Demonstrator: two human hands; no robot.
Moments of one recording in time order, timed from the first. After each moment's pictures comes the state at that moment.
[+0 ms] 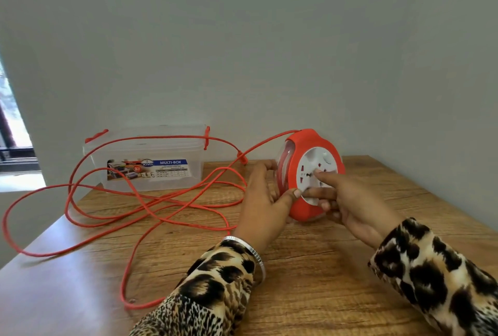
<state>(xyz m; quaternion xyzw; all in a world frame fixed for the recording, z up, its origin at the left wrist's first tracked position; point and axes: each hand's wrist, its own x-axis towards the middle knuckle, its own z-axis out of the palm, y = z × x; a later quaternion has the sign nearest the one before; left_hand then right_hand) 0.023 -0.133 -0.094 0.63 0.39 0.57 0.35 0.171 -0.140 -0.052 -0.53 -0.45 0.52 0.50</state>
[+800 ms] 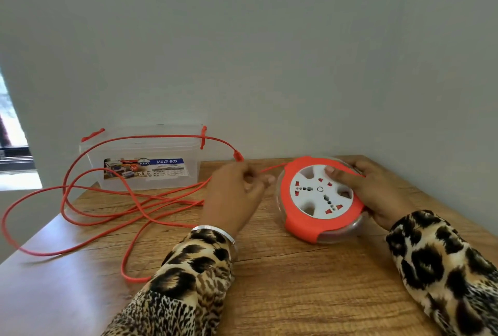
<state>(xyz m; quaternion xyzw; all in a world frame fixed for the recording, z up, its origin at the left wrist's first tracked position) -0.013 -0.141 -0.070 0.67 0.56 0.49 0.05 0.227 -0.114 -0.062 -0.50 -0.56 0.38 0.54</state>
